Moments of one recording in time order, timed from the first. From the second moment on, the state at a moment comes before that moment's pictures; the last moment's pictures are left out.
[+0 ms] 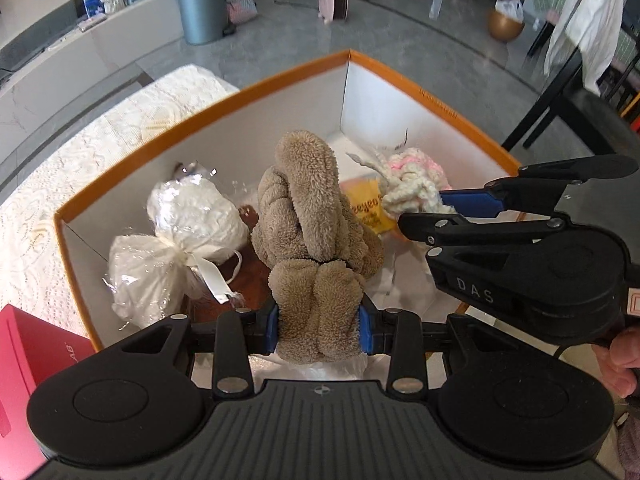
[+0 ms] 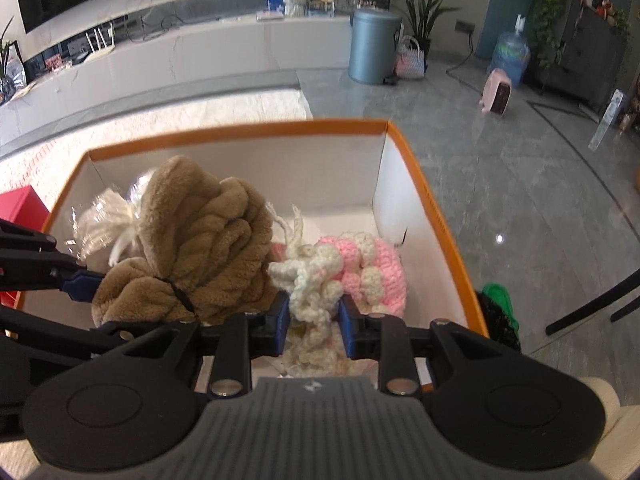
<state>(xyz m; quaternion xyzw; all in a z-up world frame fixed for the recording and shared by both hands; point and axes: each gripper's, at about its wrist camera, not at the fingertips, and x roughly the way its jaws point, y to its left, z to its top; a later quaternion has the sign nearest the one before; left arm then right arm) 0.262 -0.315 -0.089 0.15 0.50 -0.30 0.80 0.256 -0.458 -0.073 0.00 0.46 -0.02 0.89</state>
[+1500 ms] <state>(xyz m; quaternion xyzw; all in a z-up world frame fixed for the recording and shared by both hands) 0.170 -0.193 -0.002 0.09 0.33 -0.25 0.91 0.162 -0.365 0.016 0.05 0.31 -0.02 0.95</state>
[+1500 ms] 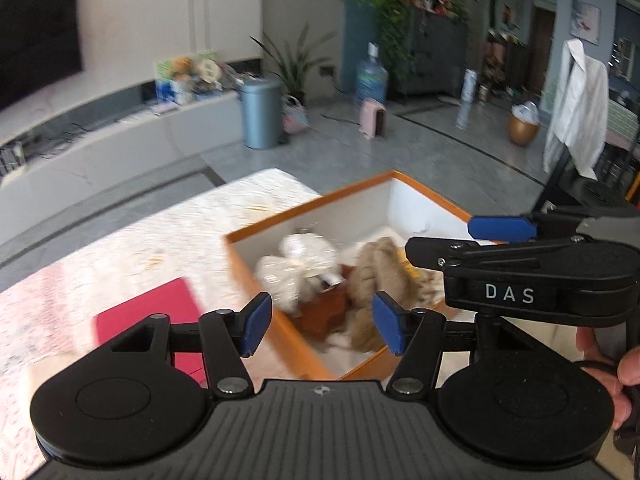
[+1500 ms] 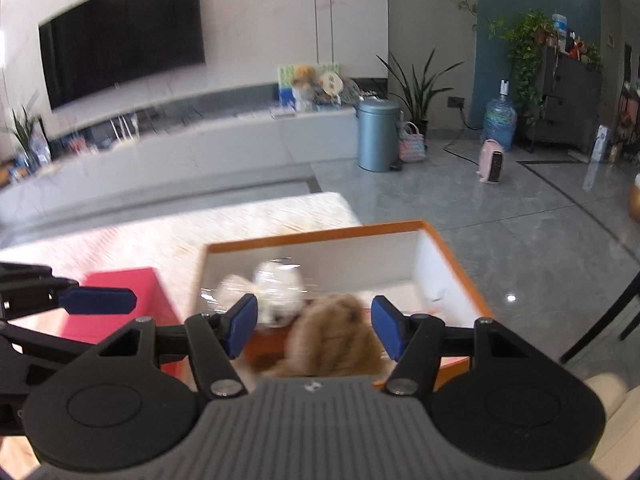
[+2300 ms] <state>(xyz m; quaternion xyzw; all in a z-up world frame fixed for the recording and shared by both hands) 0.146 0.015 -0.032 -0.01 0.33 -0.04 0.94 0.151 -0.150 -0.025 0.00 0.31 0.14 0.94</state>
